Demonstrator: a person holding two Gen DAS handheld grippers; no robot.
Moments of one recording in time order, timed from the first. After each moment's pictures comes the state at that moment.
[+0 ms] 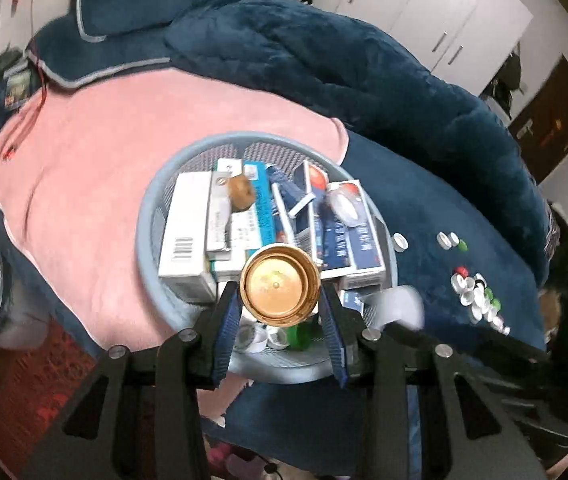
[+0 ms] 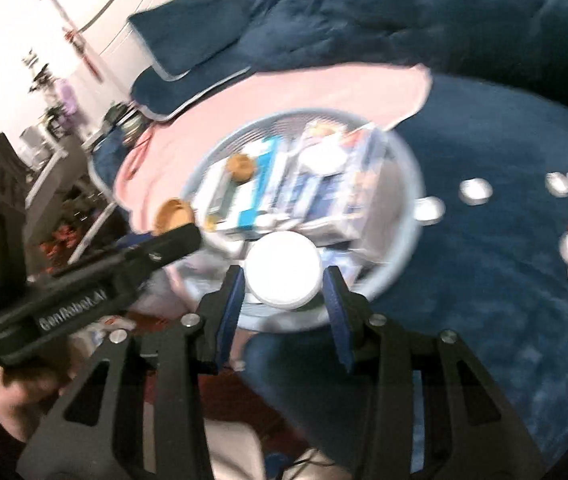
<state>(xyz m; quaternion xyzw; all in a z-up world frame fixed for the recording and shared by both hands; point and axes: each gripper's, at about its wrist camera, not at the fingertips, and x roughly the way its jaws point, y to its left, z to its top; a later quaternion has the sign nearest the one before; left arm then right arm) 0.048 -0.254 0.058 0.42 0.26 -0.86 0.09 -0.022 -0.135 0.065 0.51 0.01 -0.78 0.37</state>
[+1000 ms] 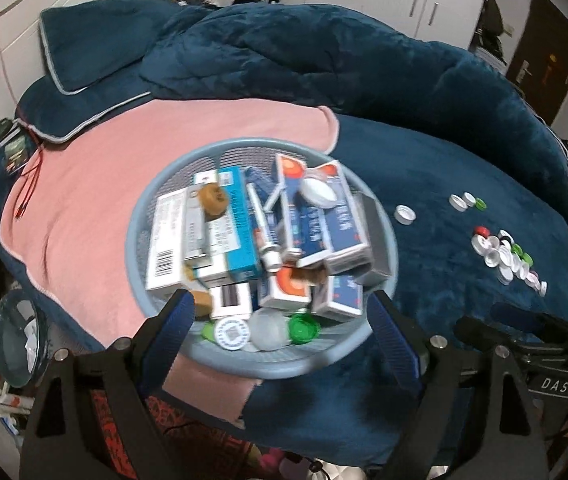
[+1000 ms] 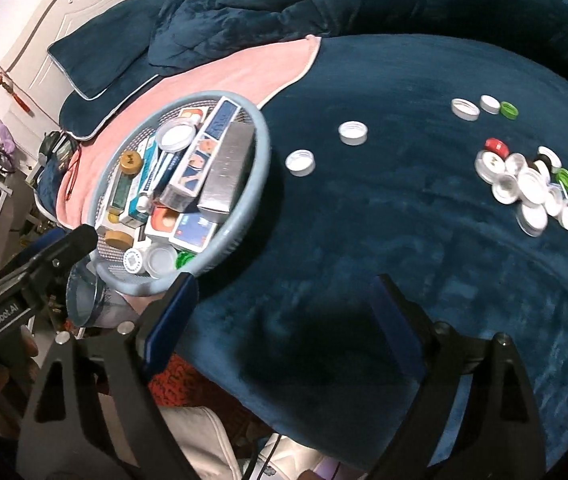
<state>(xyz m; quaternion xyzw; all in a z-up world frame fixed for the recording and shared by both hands) 0.033 -0.195 0.072 0.44 0.12 -0.89 0.10 -0.034 -0.033 0.048 0.53 -0.02 -0.81 0.24</state>
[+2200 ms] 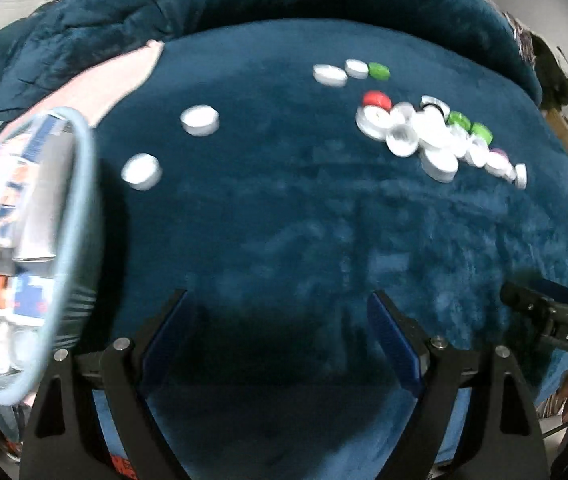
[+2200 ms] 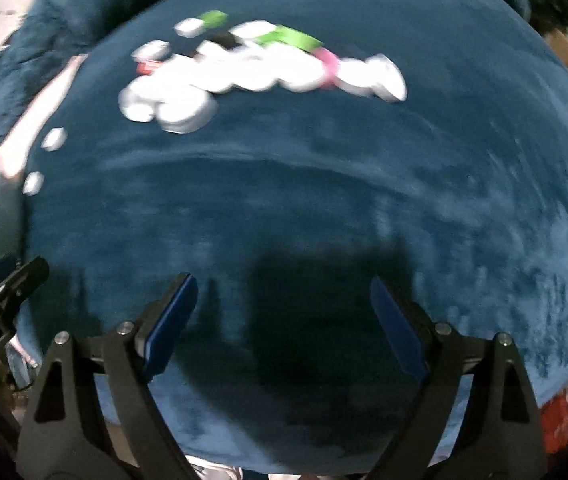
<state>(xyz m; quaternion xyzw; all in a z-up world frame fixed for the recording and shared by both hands) -0.055 0.007 -0.023 0.55 0.01 -0.84 -0.04 -0.041 0.196 -0.026 0.61 -0.08 -0.79 -0.02</state>
